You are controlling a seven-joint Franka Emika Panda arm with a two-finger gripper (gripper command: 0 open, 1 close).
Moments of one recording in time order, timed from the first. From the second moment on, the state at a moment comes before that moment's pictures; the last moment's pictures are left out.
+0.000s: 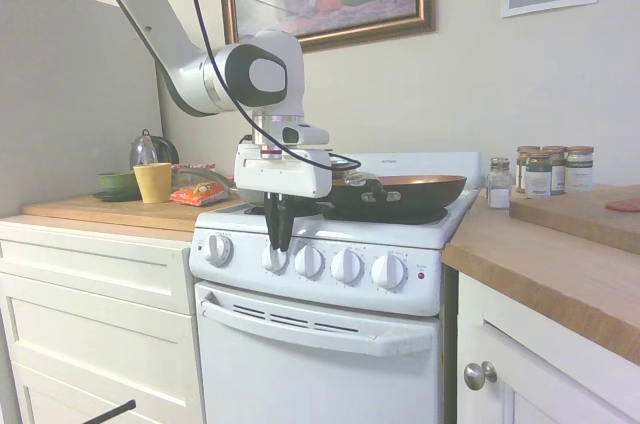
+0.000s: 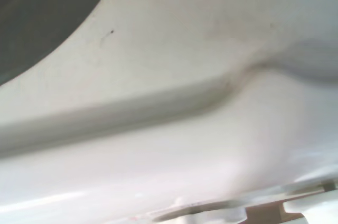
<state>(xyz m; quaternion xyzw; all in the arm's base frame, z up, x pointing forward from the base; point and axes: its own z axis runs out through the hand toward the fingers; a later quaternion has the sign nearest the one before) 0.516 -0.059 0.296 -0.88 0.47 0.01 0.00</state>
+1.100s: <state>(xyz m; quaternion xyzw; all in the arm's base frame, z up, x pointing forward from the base) 0.518 -0.041 0.294 -0.89 0.46 0.01 0.00</state>
